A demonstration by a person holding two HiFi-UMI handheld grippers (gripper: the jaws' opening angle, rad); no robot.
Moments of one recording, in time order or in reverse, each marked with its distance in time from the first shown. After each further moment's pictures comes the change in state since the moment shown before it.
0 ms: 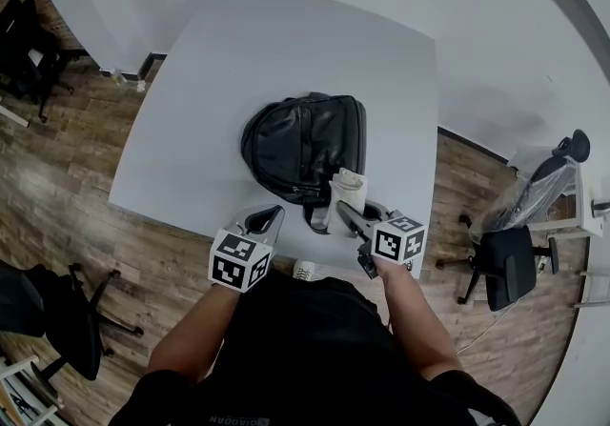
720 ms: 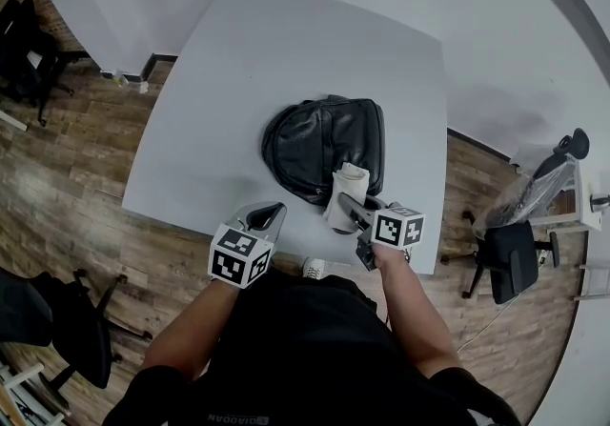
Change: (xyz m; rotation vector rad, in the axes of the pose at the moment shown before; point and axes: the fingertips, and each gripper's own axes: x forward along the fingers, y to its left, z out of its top) left arm -0.035 0.047 0.003 0.006 0.014 -0.048; right arm 0.054 0.018 0.004 0.135 0.001 -0.054
